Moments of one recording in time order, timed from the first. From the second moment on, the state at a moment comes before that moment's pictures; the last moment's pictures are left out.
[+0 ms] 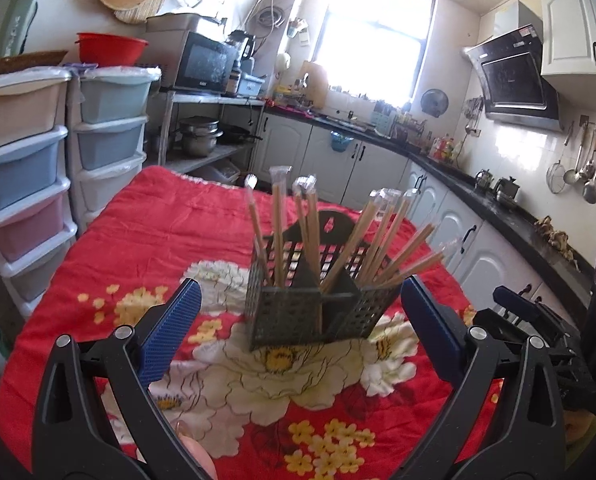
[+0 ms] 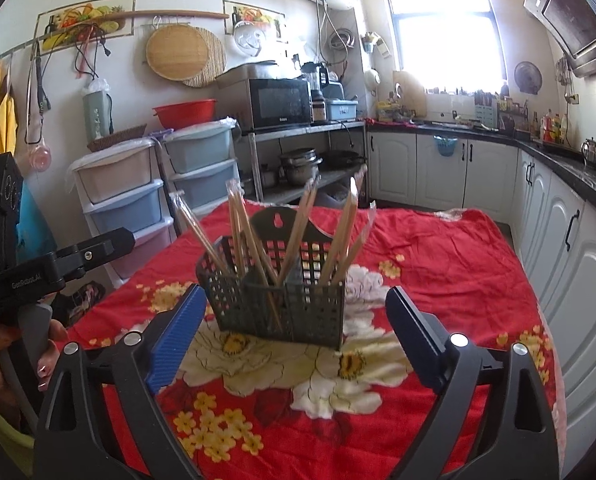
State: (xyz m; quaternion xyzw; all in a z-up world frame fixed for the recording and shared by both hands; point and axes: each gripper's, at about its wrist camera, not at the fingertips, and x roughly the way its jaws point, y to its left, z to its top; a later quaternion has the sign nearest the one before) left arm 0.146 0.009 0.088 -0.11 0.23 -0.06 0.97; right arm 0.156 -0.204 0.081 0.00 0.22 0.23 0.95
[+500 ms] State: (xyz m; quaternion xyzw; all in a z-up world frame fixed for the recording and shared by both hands) left arm 0.131 0.008 0.046 -0.11 0.26 -0.05 0.96; right arm 0.150 -0.206 0.039 0.00 0.27 0.22 0.94
